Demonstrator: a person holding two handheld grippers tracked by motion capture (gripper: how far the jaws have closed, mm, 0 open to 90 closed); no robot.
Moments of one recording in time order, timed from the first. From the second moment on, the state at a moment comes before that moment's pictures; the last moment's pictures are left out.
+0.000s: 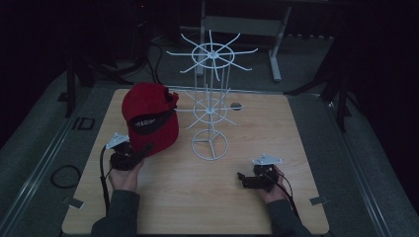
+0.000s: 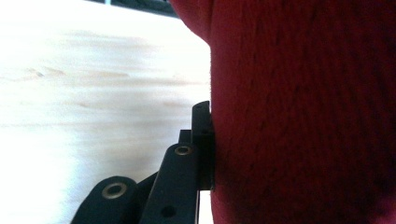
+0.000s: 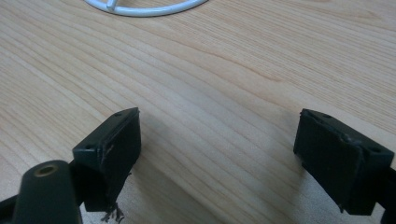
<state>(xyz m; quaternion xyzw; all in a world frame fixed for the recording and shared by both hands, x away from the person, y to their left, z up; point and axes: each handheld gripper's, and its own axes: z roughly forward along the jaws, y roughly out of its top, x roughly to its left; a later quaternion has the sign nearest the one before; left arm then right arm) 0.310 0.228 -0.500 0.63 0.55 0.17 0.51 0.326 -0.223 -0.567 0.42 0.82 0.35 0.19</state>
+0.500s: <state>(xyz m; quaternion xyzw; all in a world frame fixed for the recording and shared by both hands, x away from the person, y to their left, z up) 0.309 0.236 -0.473 0.62 0.55 0.19 0.53 0.326 -0.223 -0.567 0.42 0.82 0.35 0.18</state>
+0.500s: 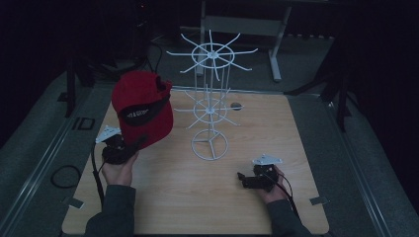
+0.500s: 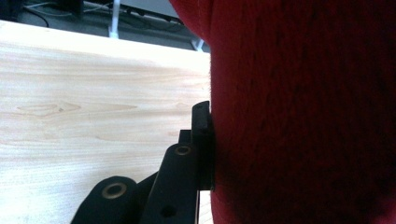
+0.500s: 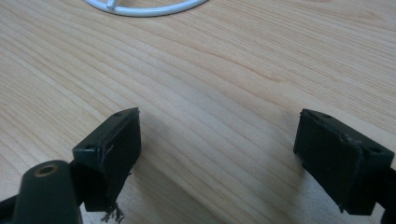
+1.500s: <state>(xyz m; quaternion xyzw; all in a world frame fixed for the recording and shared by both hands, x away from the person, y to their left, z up) 0.305 0.238 -0.439 0.60 0.54 0.20 0.56 0.326 -0.223 -0.567 0.42 0.82 0.35 0.19</state>
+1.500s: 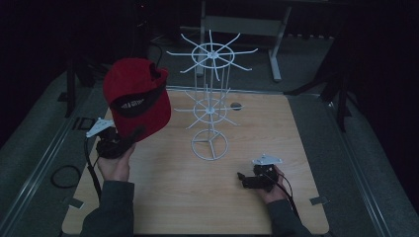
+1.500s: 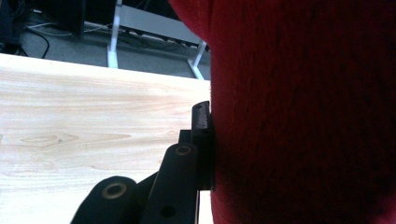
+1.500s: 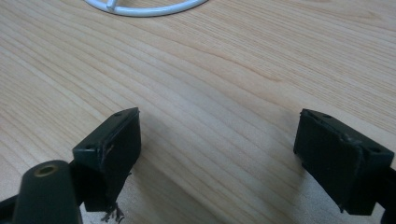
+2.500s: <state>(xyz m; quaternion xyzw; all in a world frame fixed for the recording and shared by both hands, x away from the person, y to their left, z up) 0.308 0.243 -0.408 0.59 0.54 0.21 0.57 0.326 -0.223 -0.567 0.42 0.82 0.35 0.18</state>
